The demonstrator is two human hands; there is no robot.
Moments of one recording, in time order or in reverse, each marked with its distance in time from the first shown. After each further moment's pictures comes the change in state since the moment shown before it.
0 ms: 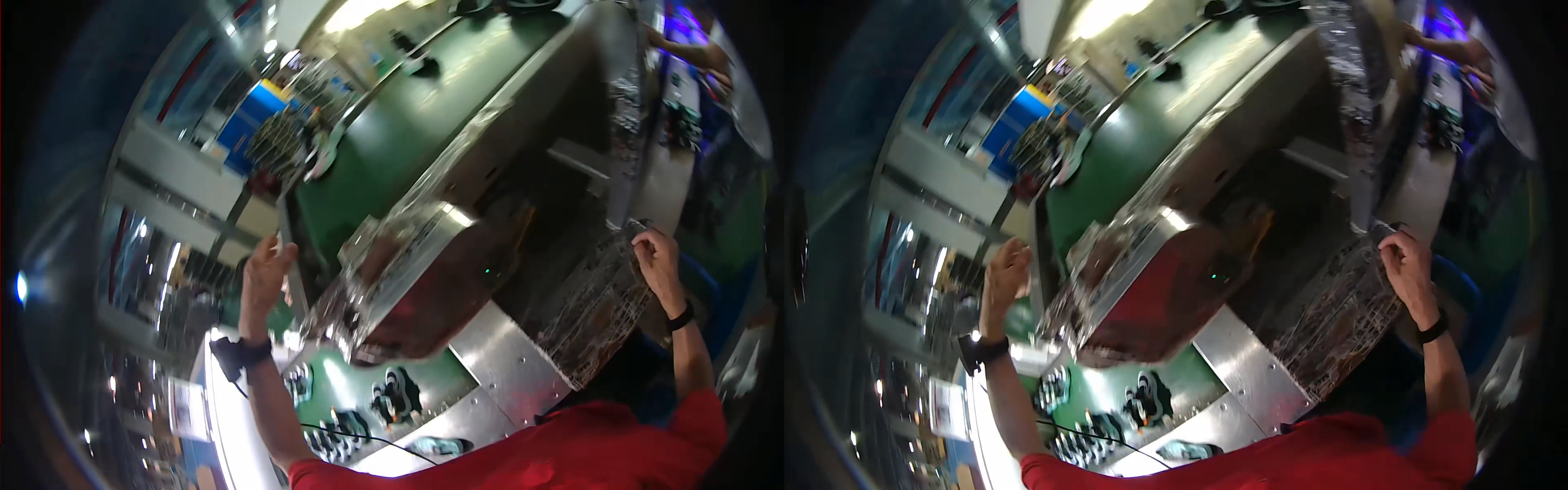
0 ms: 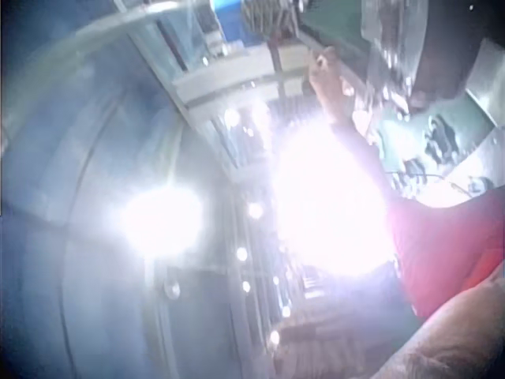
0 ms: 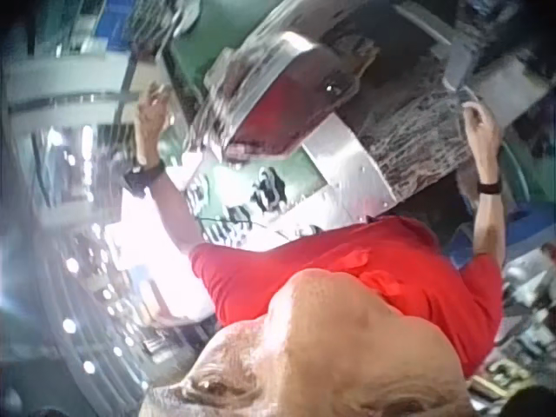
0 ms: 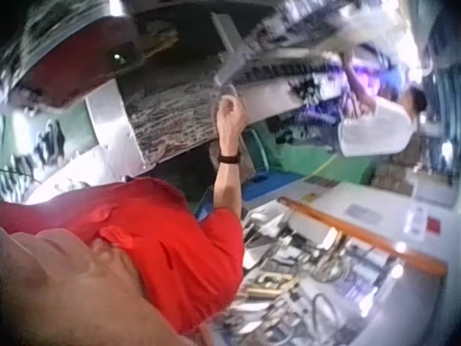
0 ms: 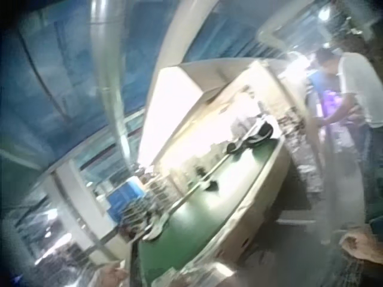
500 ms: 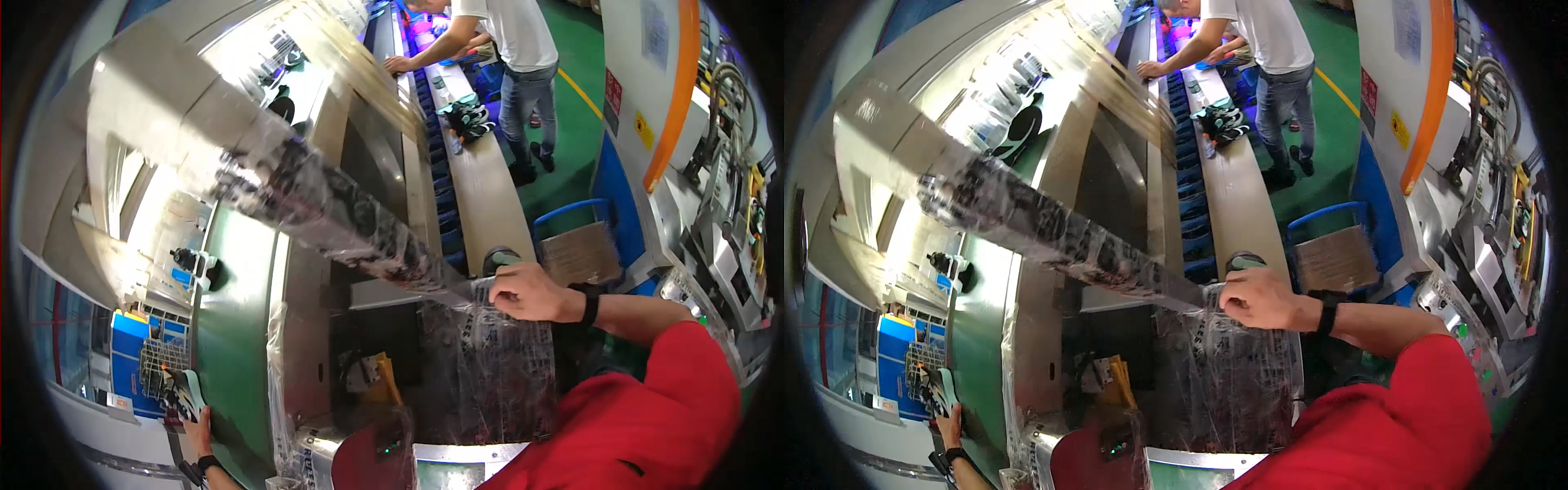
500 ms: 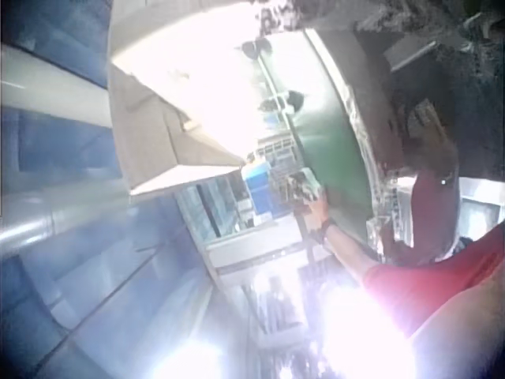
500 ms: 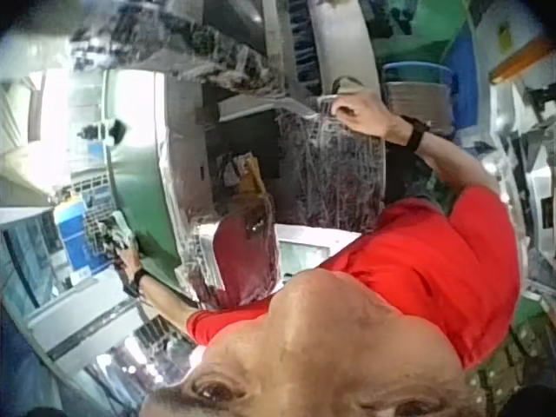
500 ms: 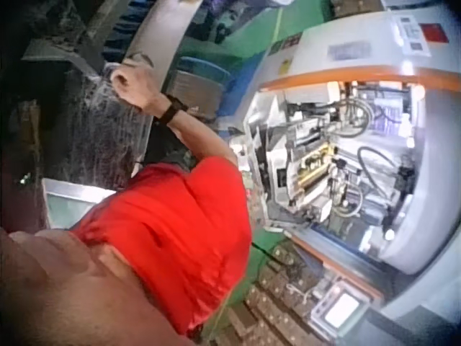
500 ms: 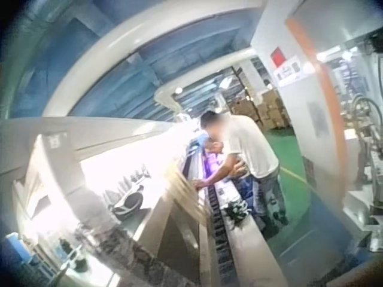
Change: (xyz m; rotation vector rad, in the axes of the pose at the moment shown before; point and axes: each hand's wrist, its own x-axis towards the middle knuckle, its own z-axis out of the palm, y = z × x) left_hand 0.326 -0.145 0.124 0.141 0.075 0.207; right_hand 0.010 -0.012 -0.004 -0.130 0.058 -0.098
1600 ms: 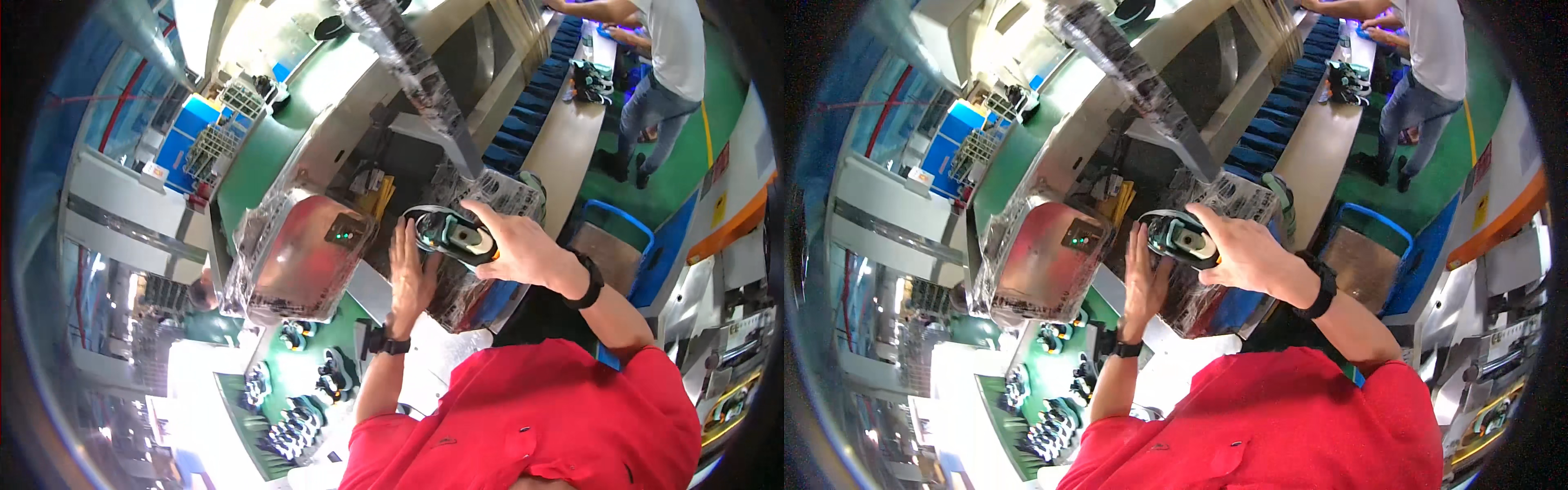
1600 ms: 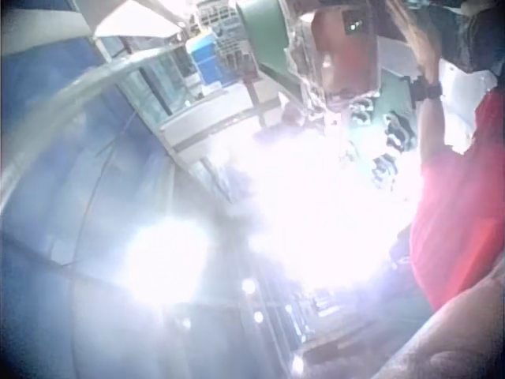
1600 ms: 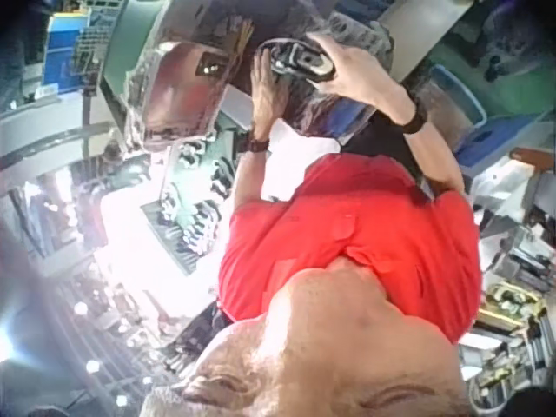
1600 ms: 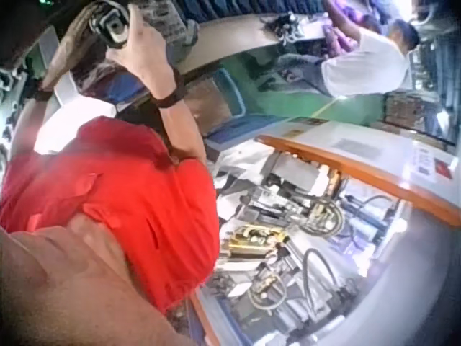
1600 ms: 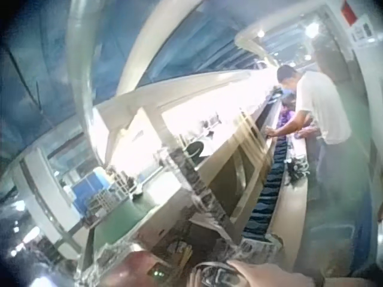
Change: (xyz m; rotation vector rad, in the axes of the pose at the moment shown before) left_hand -0.422 0.501 0.088 -0.451 -0.060 0.287; right_hand -0.021 -0.074 -0.083 0.295 -0.557 -0.062
